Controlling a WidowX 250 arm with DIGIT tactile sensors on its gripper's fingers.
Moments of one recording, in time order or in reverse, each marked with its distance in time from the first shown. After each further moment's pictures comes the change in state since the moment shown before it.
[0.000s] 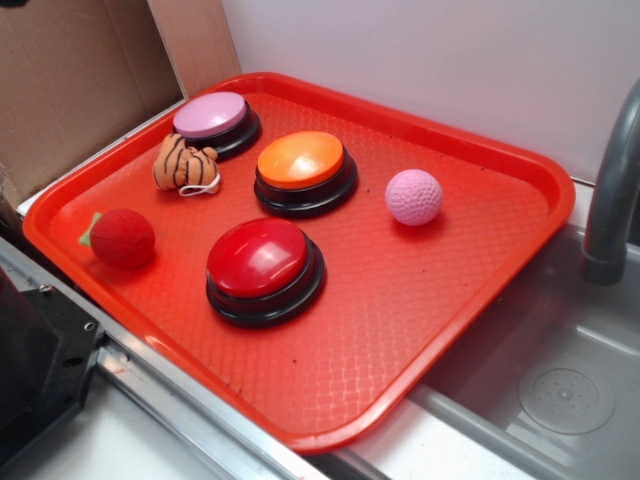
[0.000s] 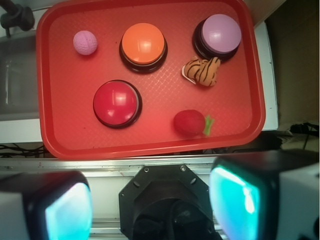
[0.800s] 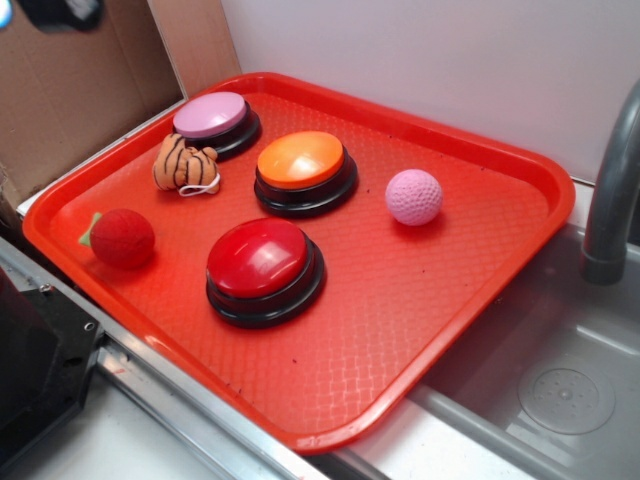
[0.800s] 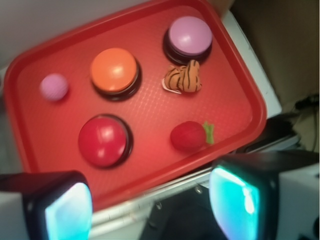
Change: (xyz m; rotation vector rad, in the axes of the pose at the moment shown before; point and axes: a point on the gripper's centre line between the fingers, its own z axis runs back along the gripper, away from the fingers) arm 0.020 0.016 -0.042 0.013 -0.141 0.391
